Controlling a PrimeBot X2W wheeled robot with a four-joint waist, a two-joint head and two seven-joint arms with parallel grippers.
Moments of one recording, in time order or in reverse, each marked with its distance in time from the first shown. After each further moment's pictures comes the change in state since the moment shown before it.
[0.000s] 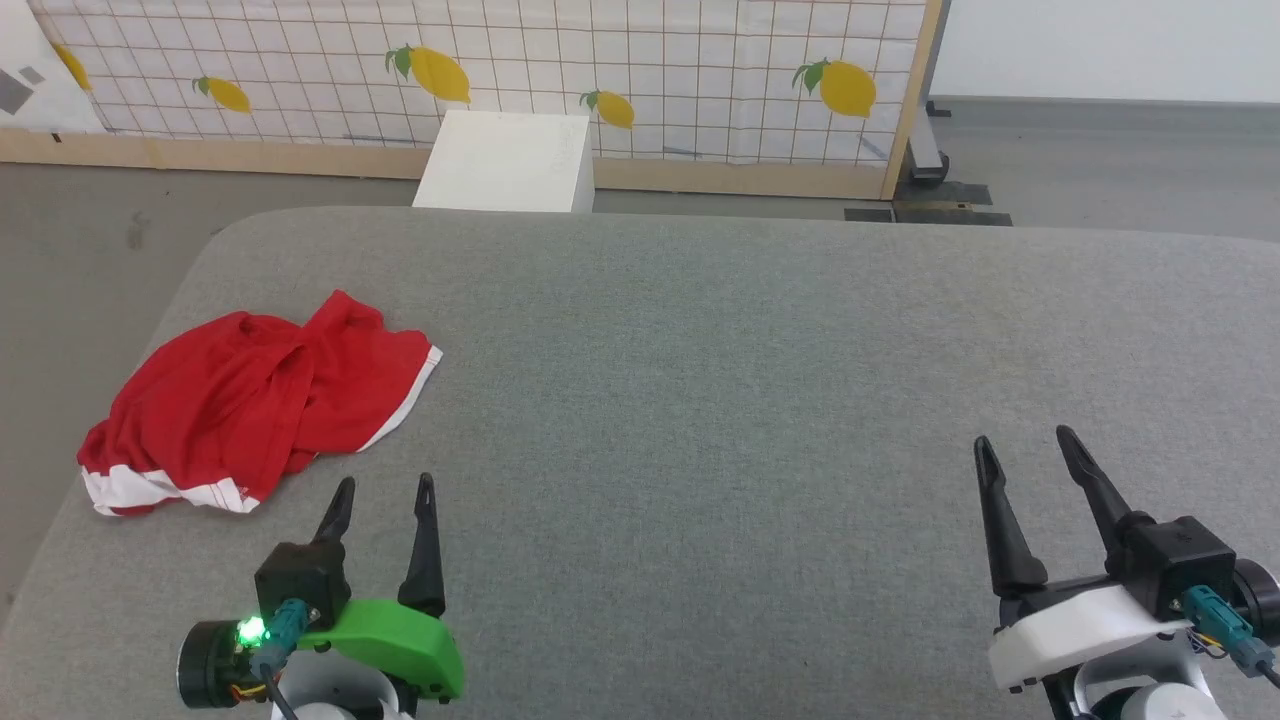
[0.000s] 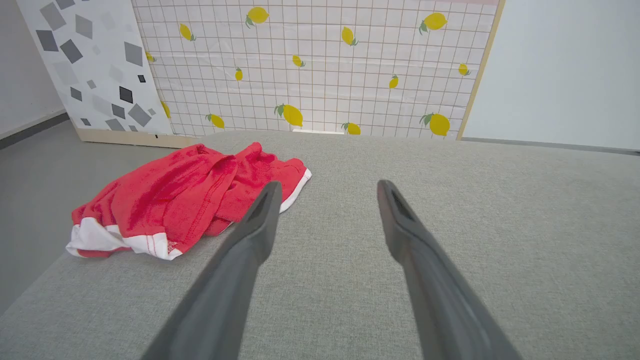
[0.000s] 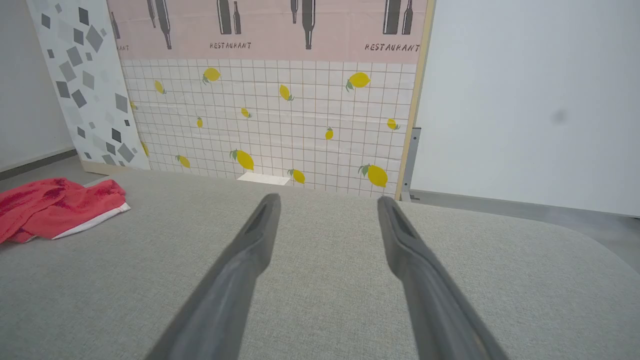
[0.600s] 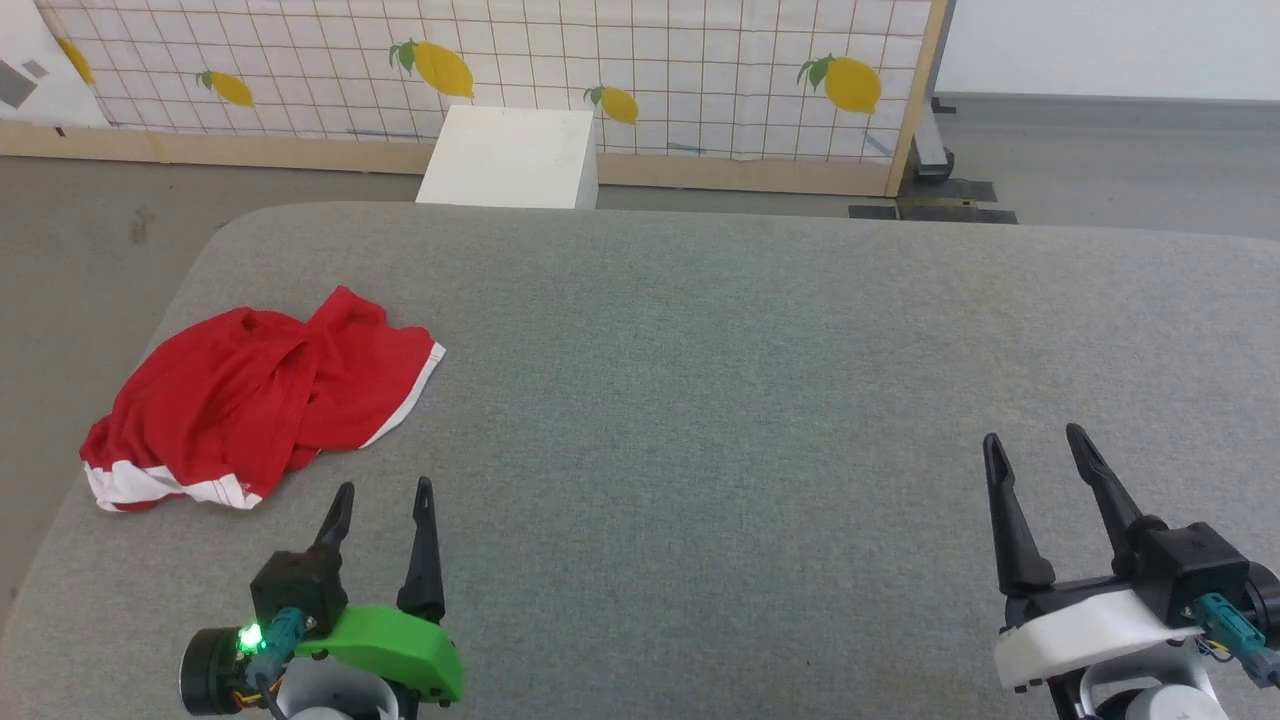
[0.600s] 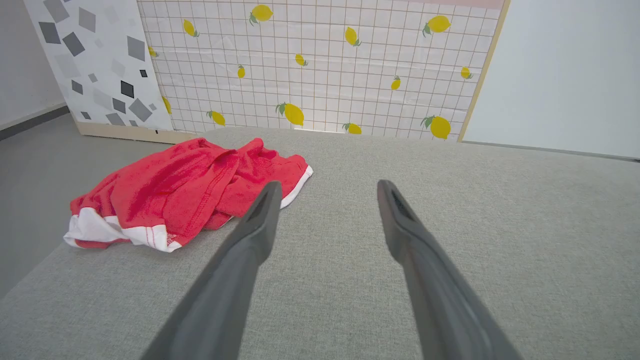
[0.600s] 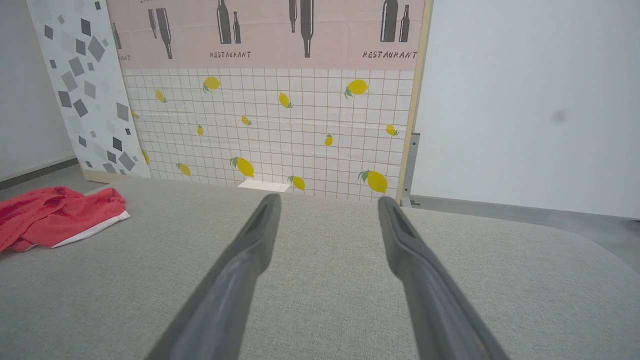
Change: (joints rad) left arm 0.000 0.001 -0.004 0.024 -0.025 0.000 -0.036; right arm 0.001 0.000 -0.009 0.004 0.009 0.000 -0.035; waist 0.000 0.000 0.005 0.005
